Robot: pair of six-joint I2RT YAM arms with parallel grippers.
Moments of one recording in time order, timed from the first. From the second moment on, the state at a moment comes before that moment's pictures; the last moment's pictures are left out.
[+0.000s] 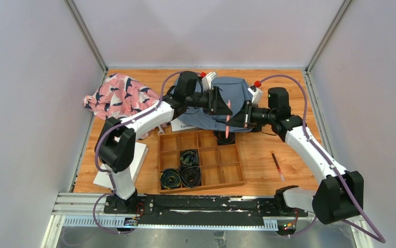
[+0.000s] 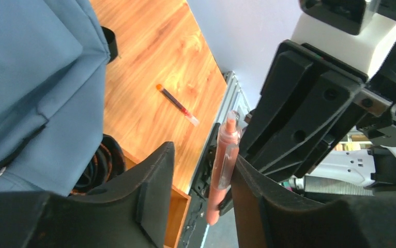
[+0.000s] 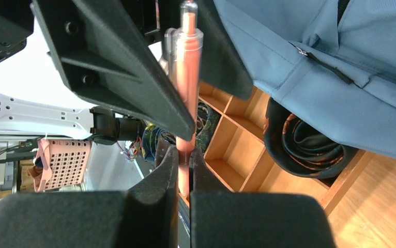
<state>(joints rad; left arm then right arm) -0.60 1.79 1.36 0.04 0.81 -0.76 0.27 1.20 0.92 -0.26 -0.83 0.46</state>
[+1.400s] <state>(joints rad) -0.46 2.30 2.04 -0.43 0.25 -0.63 0.22 0.86 0.95 -0.66 0.05 0.37</state>
